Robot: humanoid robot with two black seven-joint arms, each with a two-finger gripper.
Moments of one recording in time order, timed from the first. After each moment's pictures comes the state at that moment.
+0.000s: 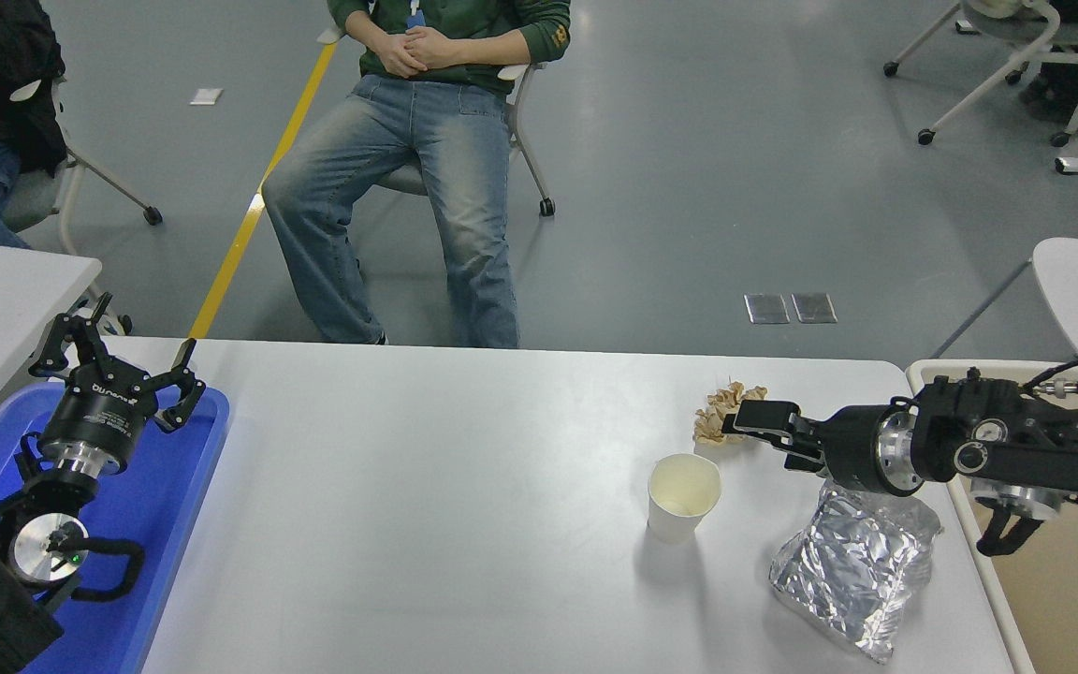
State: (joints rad) left arm -0.56 0.46 -0.57 -0.39 -0.23 -0.70 -0.60; right arm 1.27 -0.65 -0.48 1.37 -0.55 -0.03 0.03
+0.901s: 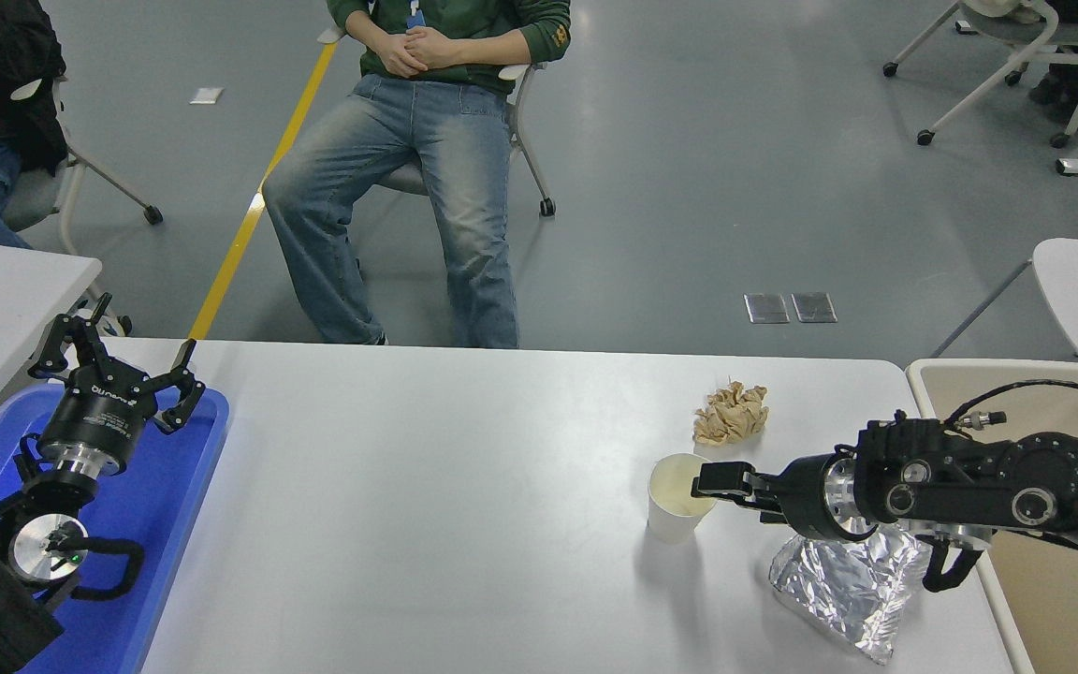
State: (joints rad) left arm -0.56 0.46 -0.57 -0.39 -0.23 -0.70 -0.60; right arm 1.20 -0.51 -0.52 1.27 -0.55 -0.03 0.00
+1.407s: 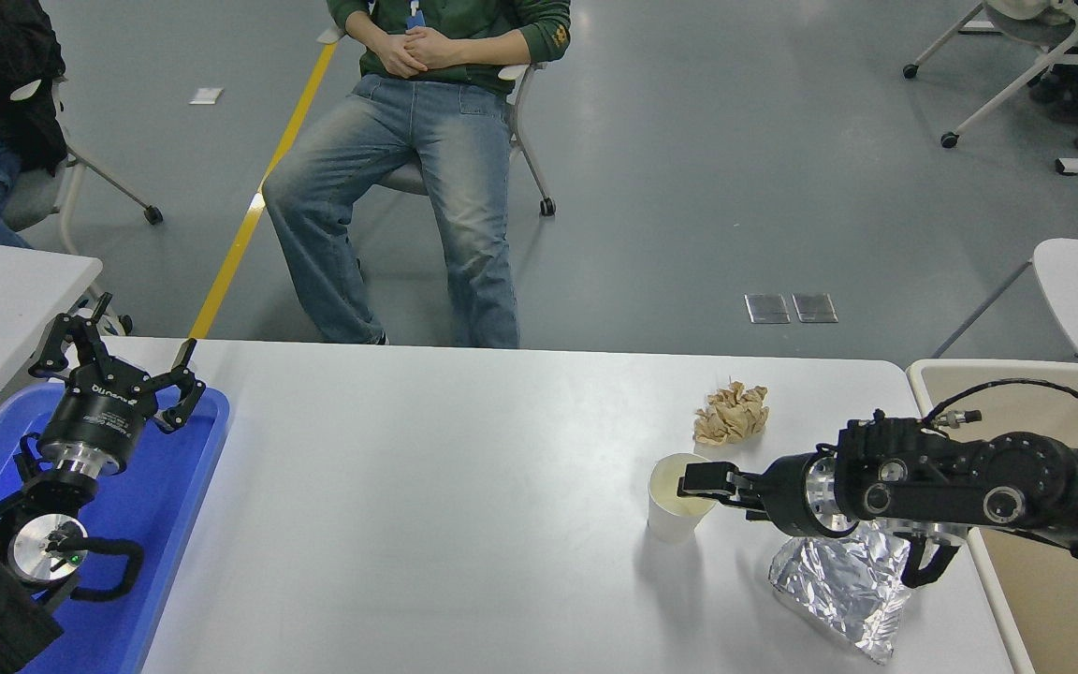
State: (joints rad) left arm -0.56 0.46 -0.57 -0.39 -0.23 -0.70 -0.60; right arm 1.21 -0.44 -0.51 1.20 -0.55 -0.03 0.00
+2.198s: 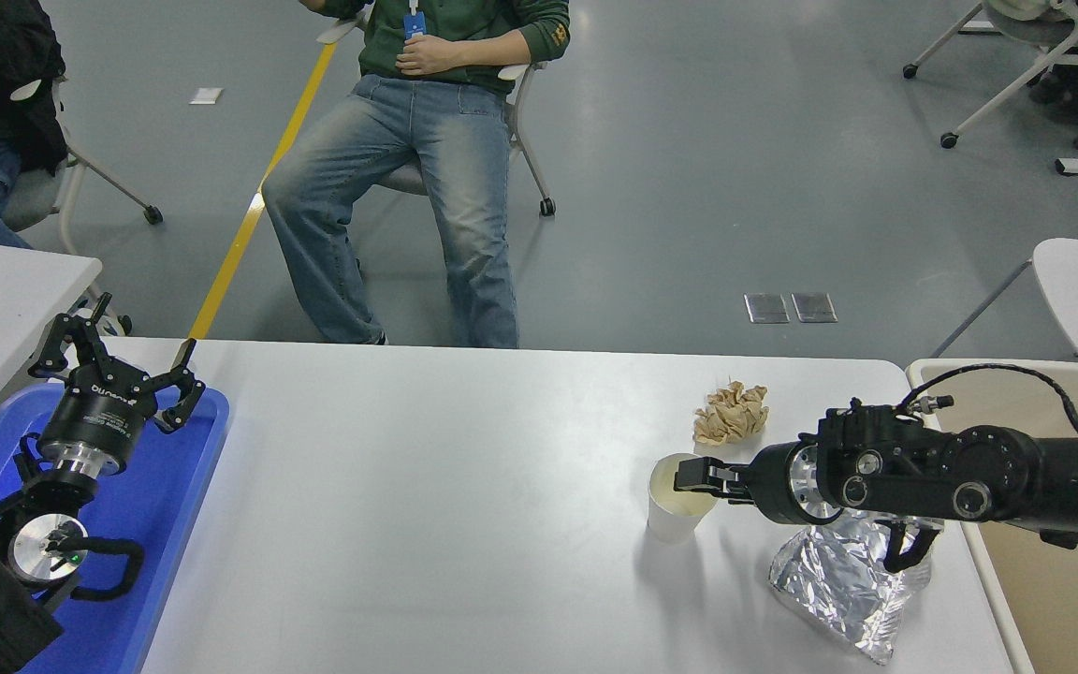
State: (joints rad) left arm -0.56 0.46 -0.57 -0.39 -0.23 -0.70 -0.60; right arm 1.21 -0.40 -0.53 1.14 -0.62 0.01 0.00
